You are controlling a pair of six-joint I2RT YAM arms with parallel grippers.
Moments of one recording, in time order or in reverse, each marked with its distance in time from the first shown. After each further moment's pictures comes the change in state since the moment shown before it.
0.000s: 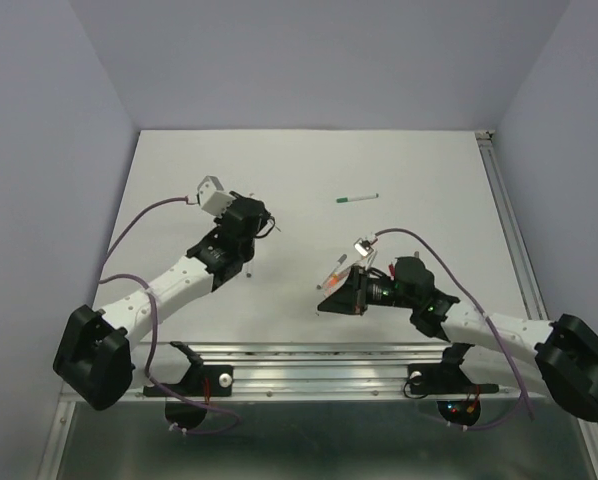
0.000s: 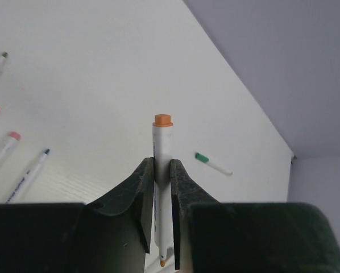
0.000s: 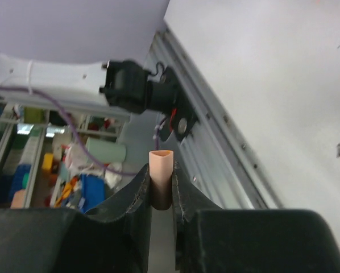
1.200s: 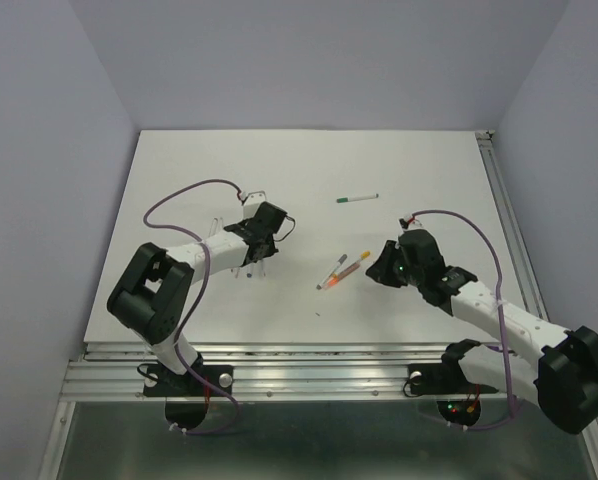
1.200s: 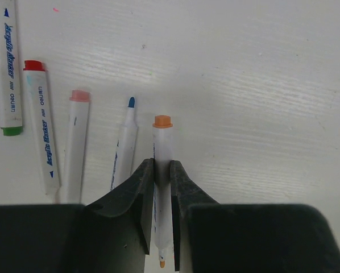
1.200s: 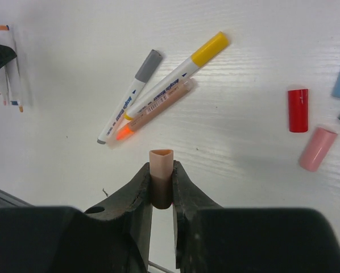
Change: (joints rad) left arm 0.103 0.410 0.102 -0.231 0.172 0.473; right arm -0.245 -0.068 0.165 -0.751 0.518 -0.301
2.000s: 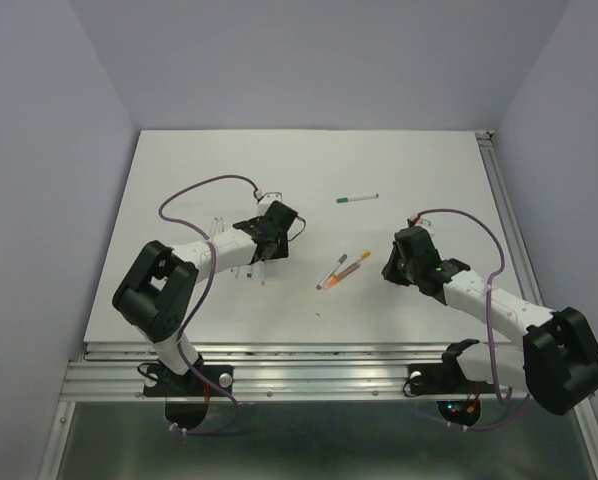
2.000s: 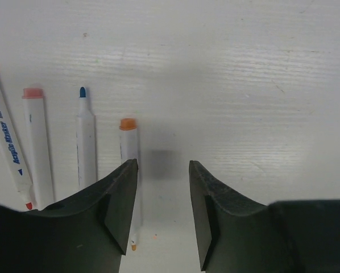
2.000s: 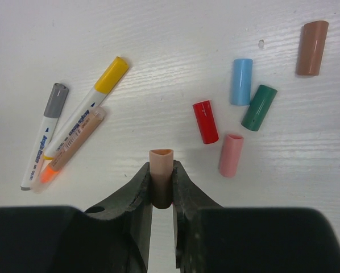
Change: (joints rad) left arm -0.046 0.036 0.058 -0.068 0.061 0.062; right arm -0.052 0.112 0.038 -0.098 0.214 -0.033
